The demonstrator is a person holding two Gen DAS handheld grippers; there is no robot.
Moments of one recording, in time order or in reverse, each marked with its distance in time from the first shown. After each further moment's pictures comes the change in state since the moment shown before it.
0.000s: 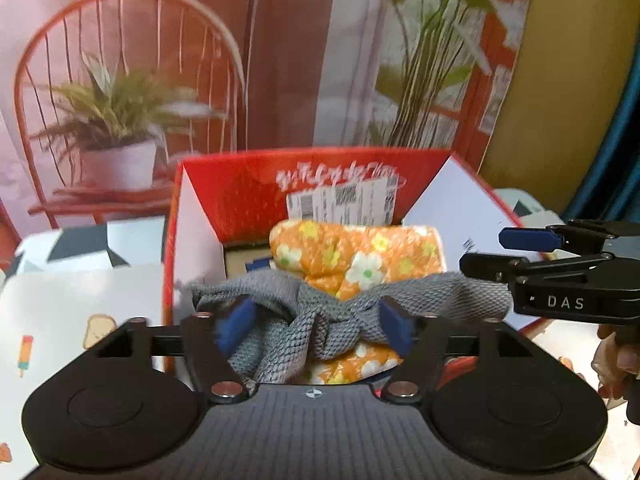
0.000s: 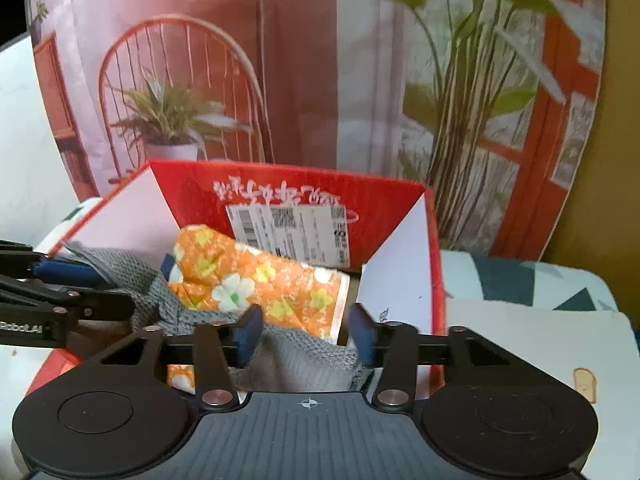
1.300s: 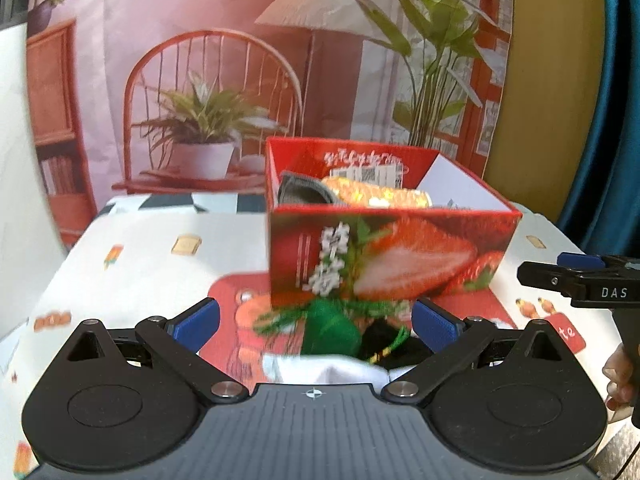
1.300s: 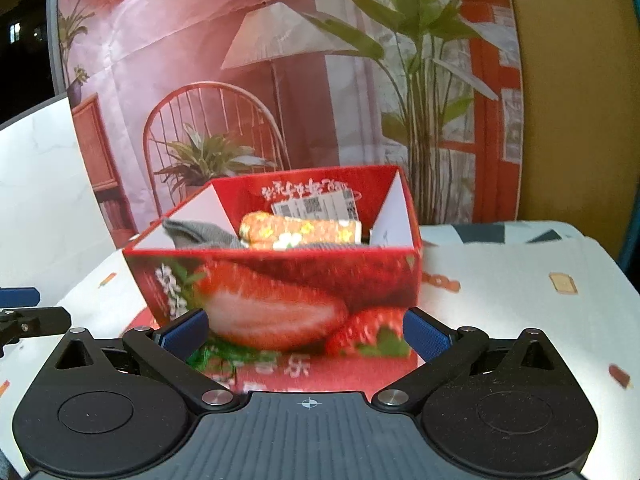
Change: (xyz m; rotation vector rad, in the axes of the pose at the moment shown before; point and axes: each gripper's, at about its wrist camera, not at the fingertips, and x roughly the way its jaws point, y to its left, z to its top) left arm -0.139 -0.001 -0.148 -0.074 -0.160 0.104; right arm -0.129 0.020 -0.137 0.110 -0.189 0.033
